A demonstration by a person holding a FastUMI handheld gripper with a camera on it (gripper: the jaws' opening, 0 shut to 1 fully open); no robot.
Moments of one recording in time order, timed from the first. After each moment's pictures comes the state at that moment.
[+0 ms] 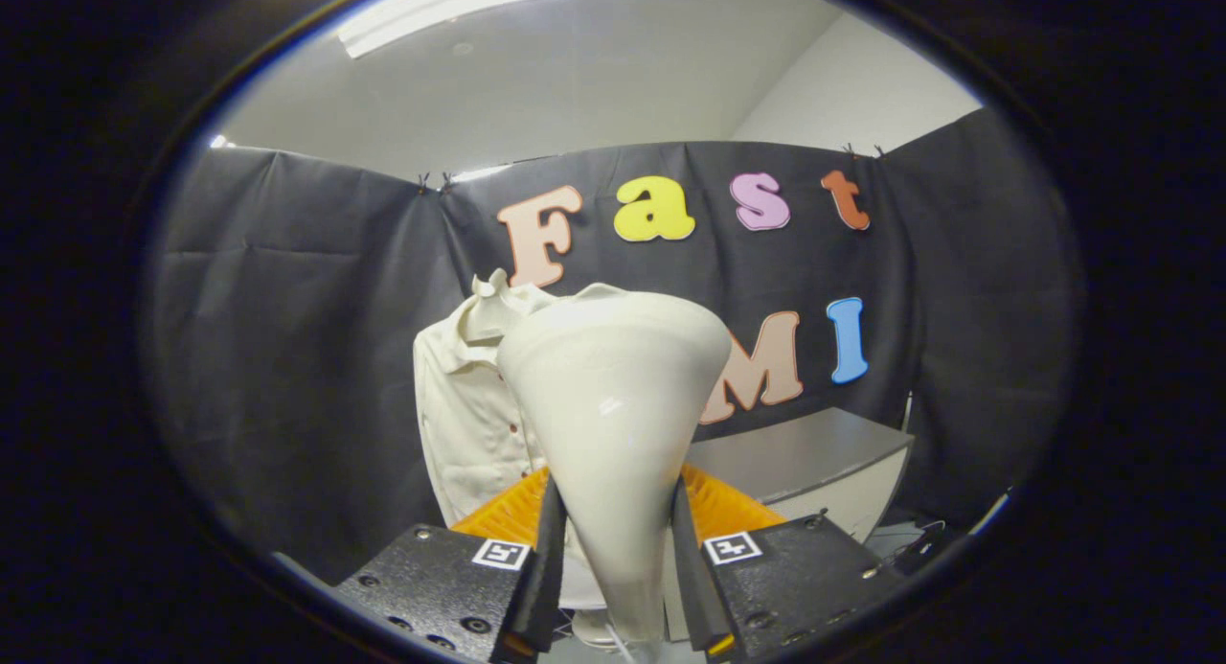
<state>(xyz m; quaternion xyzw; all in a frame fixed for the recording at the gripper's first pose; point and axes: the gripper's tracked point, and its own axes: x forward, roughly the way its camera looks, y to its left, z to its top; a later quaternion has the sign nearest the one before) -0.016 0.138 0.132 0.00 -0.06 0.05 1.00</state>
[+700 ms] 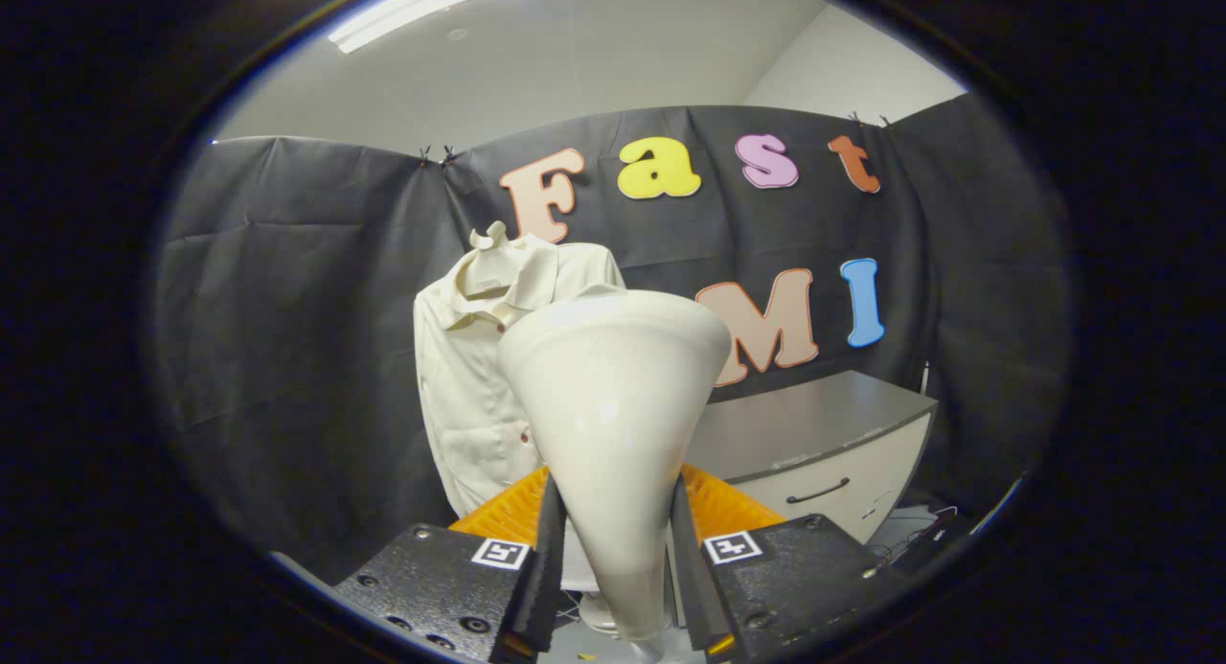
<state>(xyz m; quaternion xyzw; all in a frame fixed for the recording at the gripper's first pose) 0.011 0.144 0.100 -0.01 -0.02 0.08 1.00</state>
